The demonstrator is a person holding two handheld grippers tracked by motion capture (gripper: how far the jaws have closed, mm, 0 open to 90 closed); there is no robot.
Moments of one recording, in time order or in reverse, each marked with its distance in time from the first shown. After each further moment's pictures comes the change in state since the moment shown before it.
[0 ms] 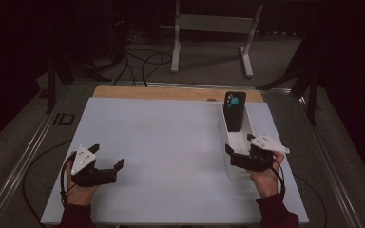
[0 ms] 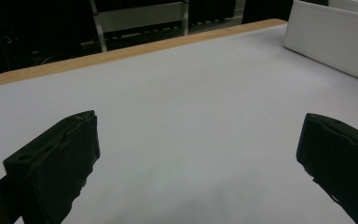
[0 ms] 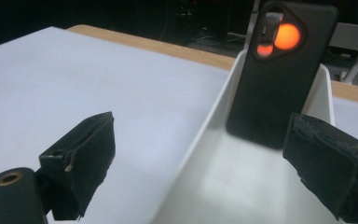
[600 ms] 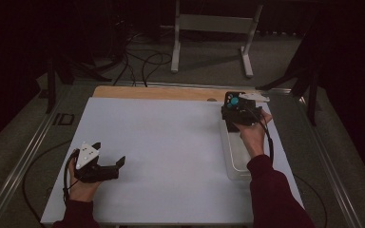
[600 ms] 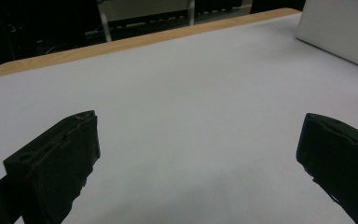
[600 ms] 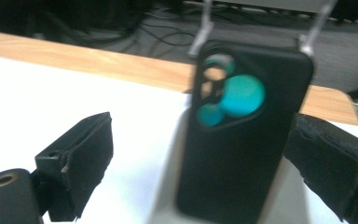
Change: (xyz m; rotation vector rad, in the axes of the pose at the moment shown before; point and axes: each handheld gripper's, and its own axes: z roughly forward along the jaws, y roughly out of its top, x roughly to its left) left arm 0.003 0.003 0.012 0.043 0.024 -0.008; right arm -0.046 0.072 0.109 0.147 -0.171 0.098
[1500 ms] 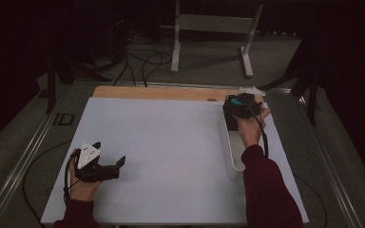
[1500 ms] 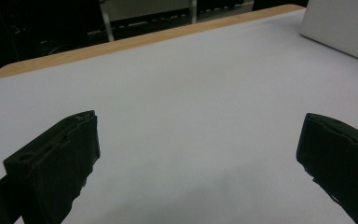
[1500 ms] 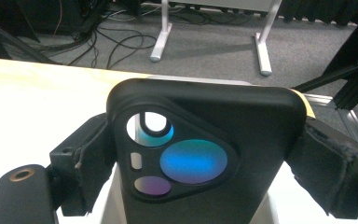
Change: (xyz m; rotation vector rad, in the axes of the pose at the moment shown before) left arm -0.001 0.000 0.003 0.010 0.008 0.018; right arm -0.013 0.009 0.036 0.000 -0.173 0.044
